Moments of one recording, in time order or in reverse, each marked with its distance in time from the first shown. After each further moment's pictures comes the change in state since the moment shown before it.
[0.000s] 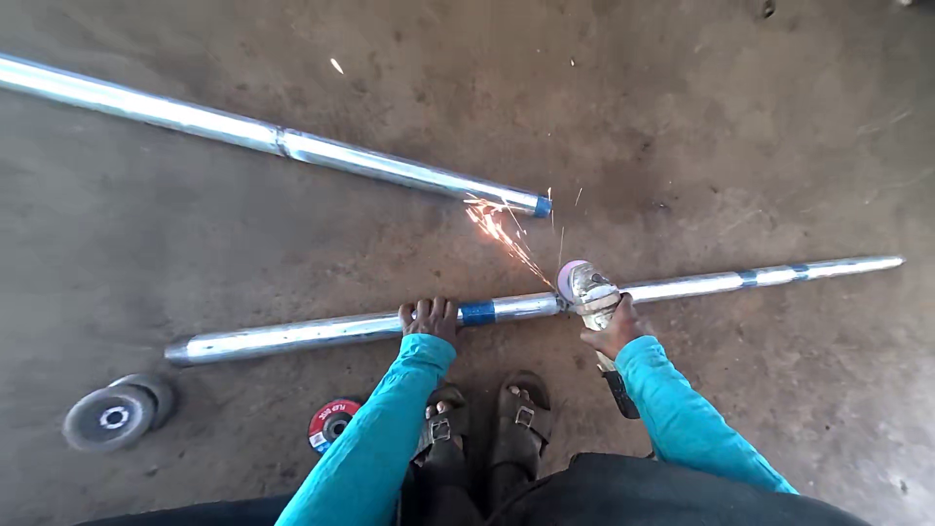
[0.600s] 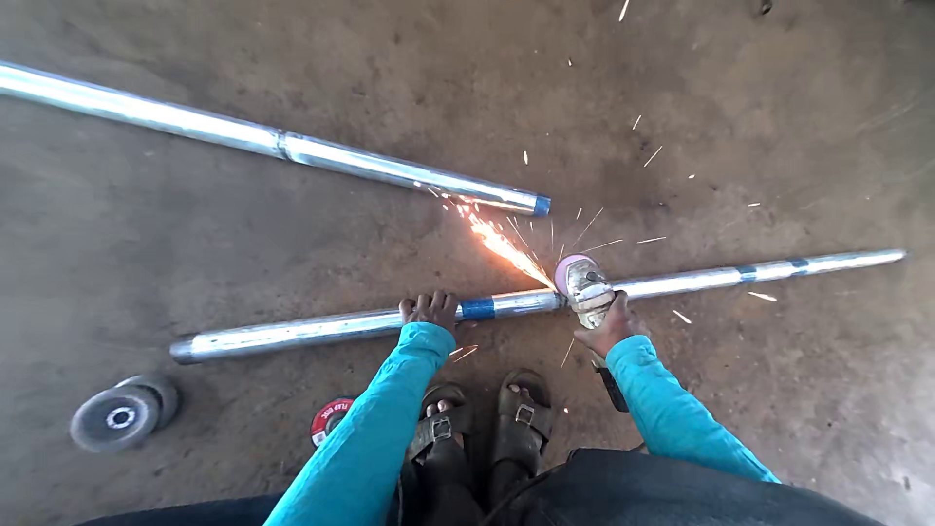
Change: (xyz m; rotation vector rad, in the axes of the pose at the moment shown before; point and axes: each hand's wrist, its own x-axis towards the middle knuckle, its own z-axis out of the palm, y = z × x) left_hand 0.017 0.001 -0.023 -0.003 -0.219 -0.025; right_hand -0.007 -0.009 0.003 -0.019 0.021 0.032
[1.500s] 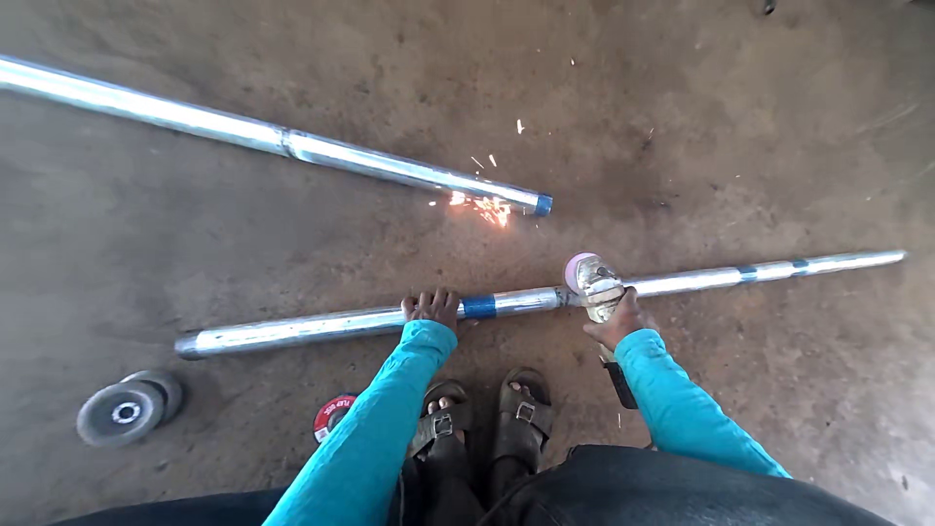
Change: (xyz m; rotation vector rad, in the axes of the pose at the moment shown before) left_hand -0.001 -0.001 0.001 -0.012 0.004 0.004; right_hand 0.005 0.004 -0.010 0.020 -0.022 0.021
